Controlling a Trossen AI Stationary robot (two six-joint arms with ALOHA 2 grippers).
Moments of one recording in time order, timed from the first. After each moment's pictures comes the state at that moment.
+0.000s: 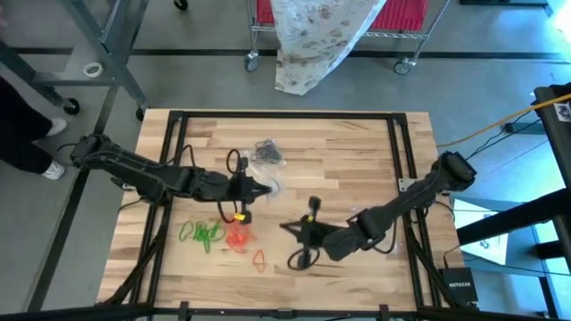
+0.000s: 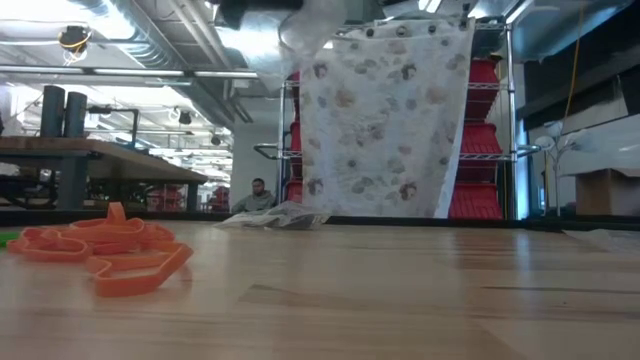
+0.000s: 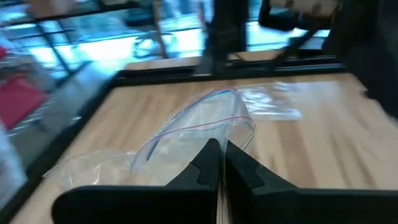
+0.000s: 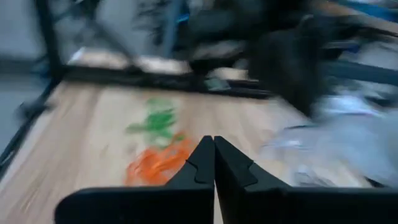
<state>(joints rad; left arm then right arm) -0.26 1.27 0.89 0.05 -0.43 0.03 0.55 1.68 1.24 0.02 0.73 0.09</state>
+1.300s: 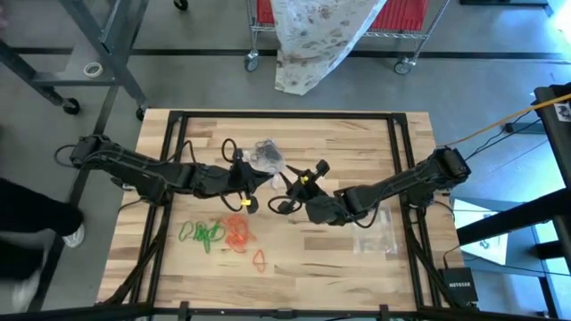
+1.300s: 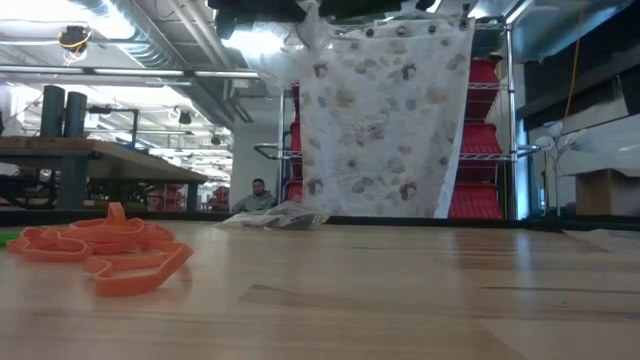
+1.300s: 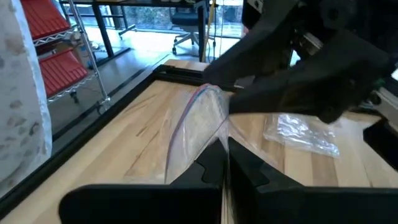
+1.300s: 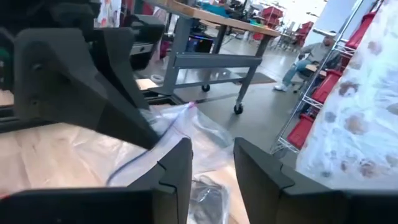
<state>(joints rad) -0.22 1.27 0.89 0.08 -0.56 -0.15 0.33 1.69 1.24 0.08 1.09 0.10</state>
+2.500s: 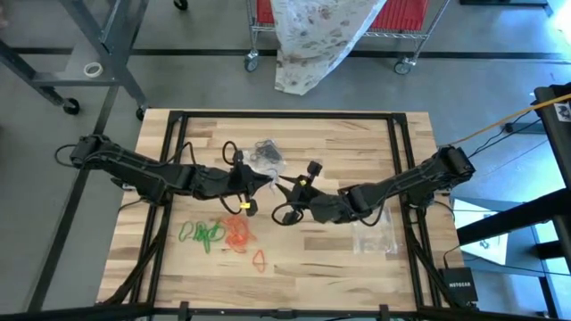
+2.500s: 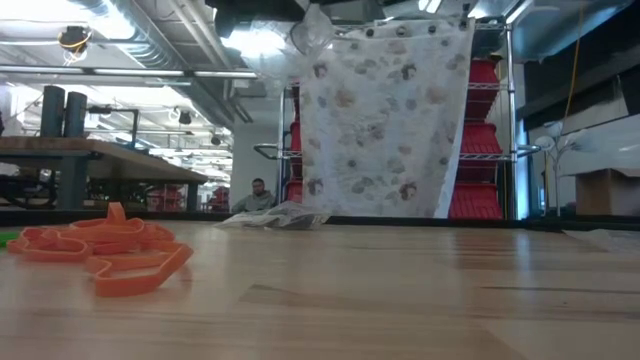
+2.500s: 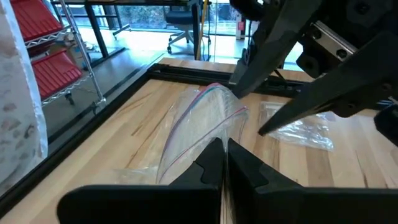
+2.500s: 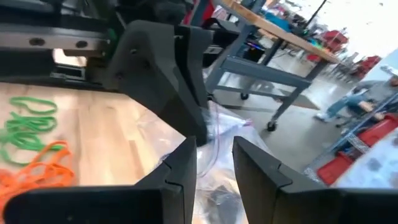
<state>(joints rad) -0.23 1.27 0.89 0.07 -0.56 -0.13 0.34 1.65 1.24 0.05 0.86 -0.12</state>
